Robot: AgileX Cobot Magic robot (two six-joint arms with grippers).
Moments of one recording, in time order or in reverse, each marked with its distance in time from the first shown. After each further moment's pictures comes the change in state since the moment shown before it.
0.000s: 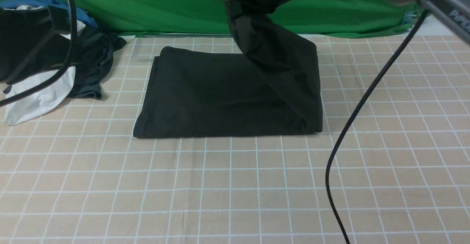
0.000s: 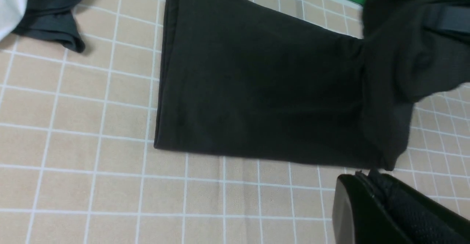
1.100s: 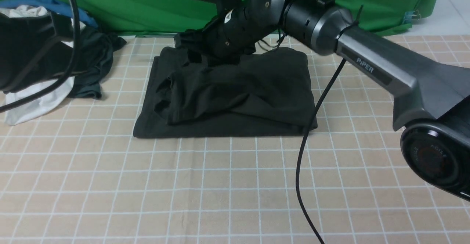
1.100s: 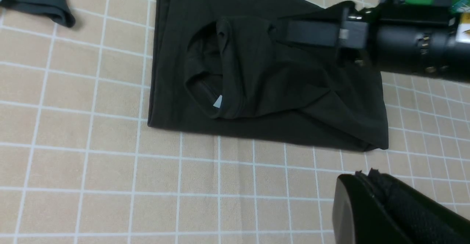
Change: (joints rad) right arm 0.011 0.248 -0.199 0.165 0.085 -0.098; left arm 0.000 0.000 0.001 -0.012 0.047 0.000
